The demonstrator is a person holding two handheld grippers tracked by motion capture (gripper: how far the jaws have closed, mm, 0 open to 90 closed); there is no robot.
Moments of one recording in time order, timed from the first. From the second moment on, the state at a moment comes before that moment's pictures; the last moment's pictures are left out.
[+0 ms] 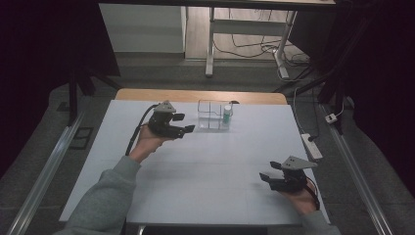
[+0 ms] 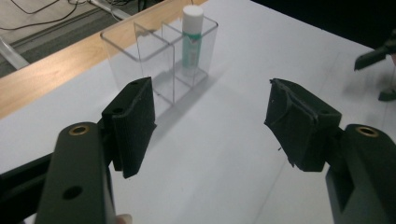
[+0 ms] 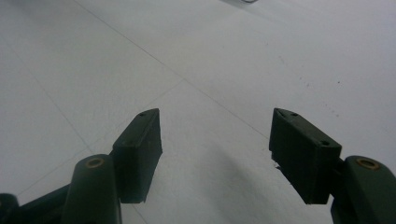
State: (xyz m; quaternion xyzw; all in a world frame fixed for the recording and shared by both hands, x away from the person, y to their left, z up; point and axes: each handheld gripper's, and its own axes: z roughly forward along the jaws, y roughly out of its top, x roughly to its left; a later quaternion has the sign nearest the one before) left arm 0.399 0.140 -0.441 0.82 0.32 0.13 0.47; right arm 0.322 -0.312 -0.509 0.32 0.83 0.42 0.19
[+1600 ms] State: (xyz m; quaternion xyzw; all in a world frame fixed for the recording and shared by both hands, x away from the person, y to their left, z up) left arm 0.276 0.225 -0.514 0.81 0.38 0.14 0.42; right arm 0.324 -0.316 -0.508 0.32 0.83 0.42 0.19
